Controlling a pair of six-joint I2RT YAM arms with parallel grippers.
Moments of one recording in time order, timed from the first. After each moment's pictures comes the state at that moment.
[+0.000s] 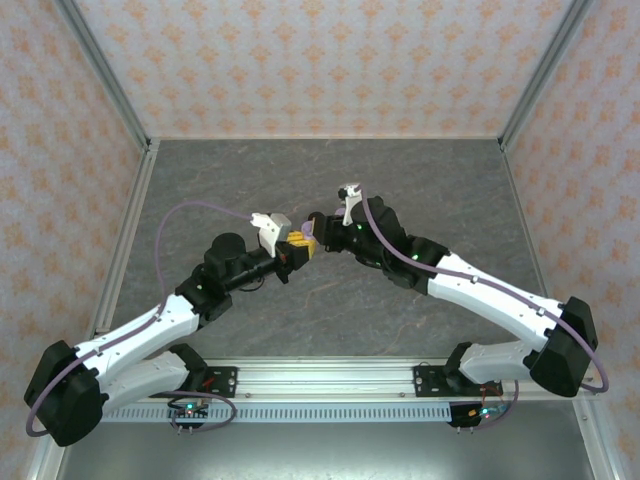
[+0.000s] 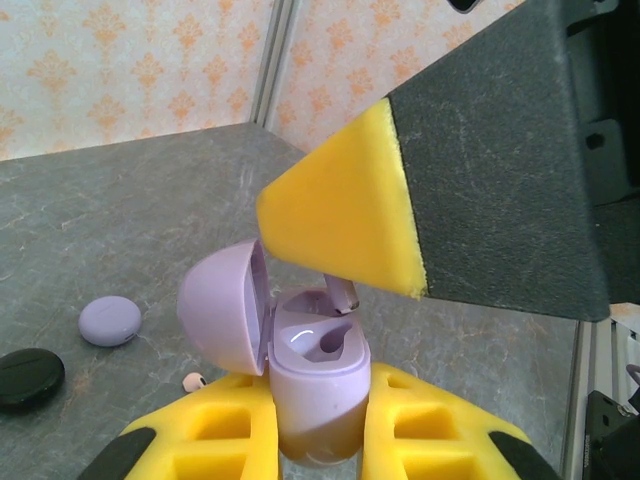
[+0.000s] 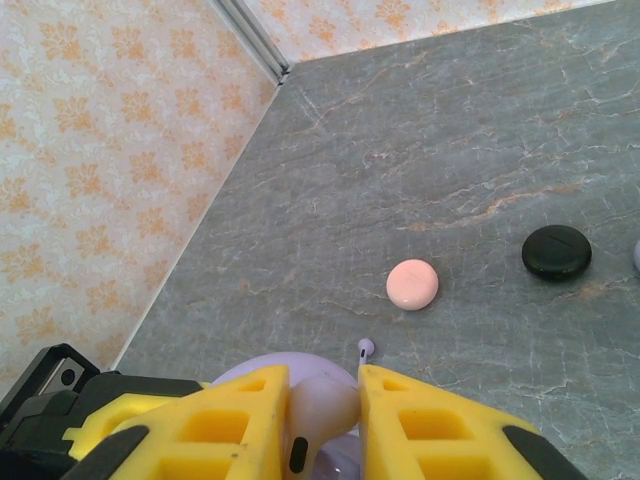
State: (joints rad) left arm -0.63 0.99 0.54 0.30 0.28 -0.26; right arm 0.89 1.25 1.06 -0.23 0.08 0.63
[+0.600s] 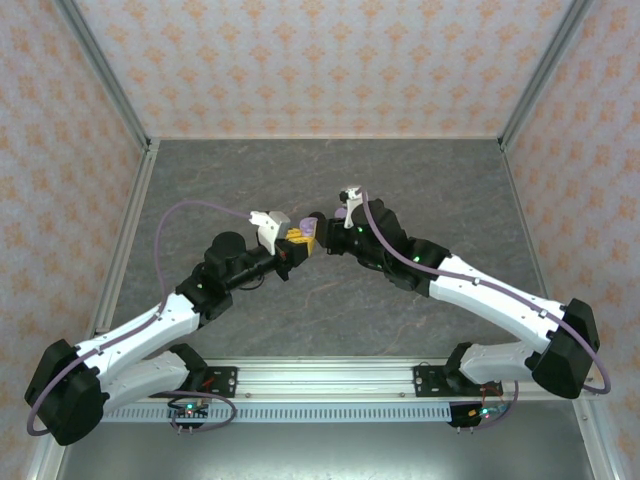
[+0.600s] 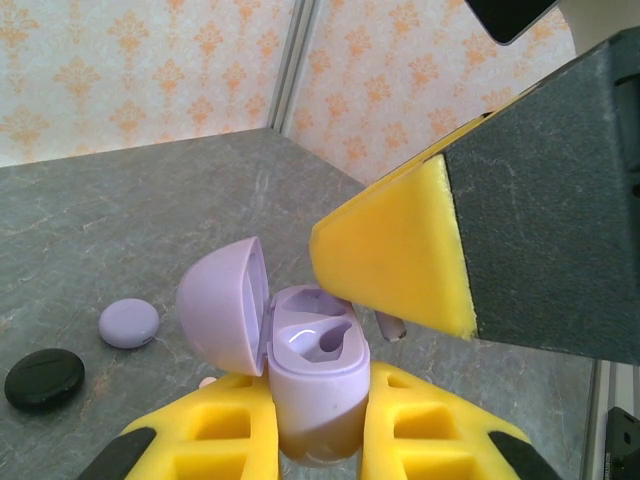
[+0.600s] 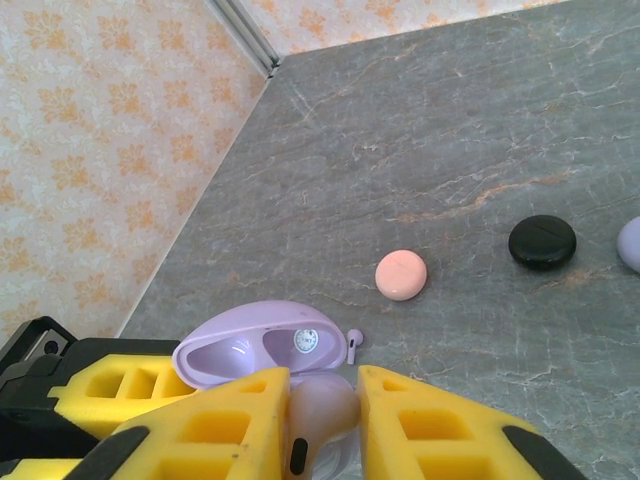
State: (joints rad) left arm -0.63 1.00 0.55 0.30 0.25 -0.26; right arm 0.89 1.24 1.04 -0.24 0.10 0.62
